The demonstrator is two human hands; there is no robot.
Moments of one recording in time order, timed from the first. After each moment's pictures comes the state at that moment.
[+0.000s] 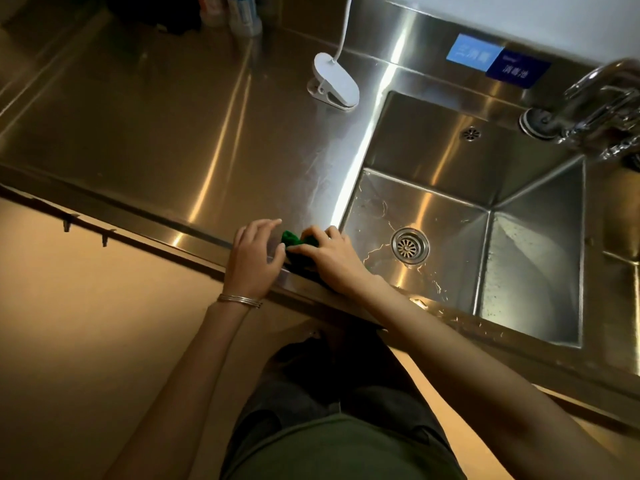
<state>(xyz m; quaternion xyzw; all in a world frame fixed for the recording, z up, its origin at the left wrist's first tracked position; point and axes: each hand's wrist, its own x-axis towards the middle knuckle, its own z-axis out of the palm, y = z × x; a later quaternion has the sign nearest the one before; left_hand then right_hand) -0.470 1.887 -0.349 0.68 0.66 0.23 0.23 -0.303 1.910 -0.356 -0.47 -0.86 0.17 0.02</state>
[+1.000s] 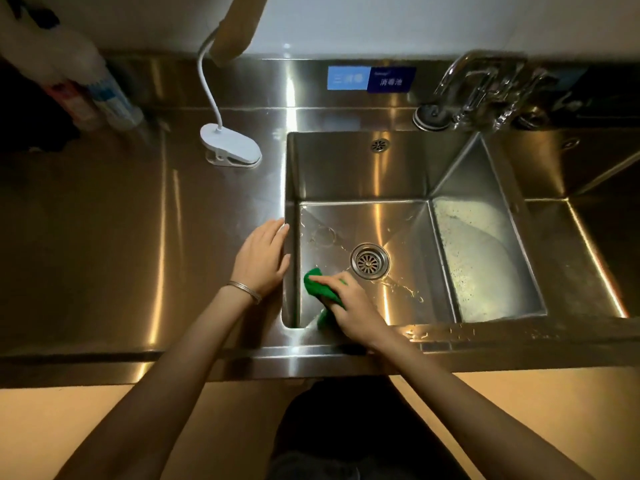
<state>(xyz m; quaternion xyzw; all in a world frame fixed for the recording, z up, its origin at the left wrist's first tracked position) -0.375 2.023 -0.360 0.90 0.42 0.02 0.12 -0.218 1.887 -0.356 -0.65 -0.60 0.38 0.26</state>
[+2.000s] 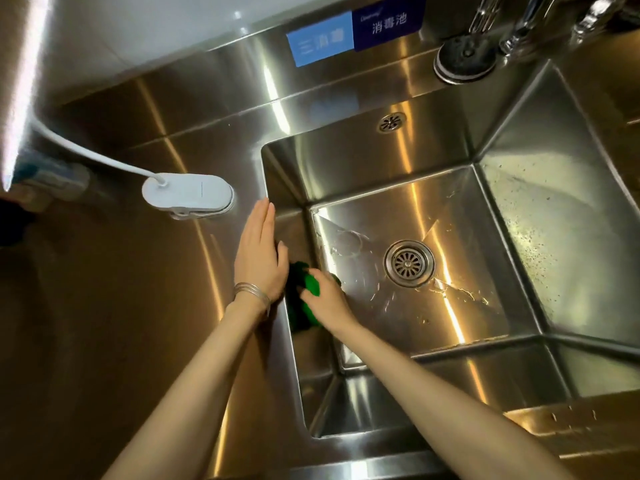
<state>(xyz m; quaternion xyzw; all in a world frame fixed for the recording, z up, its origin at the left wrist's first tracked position) -0.317 2.143 -0.406 0.86 0.48 0.11 0.14 -0.240 2.045 -0.454 -0.69 -0.29 0.55 0.37</state>
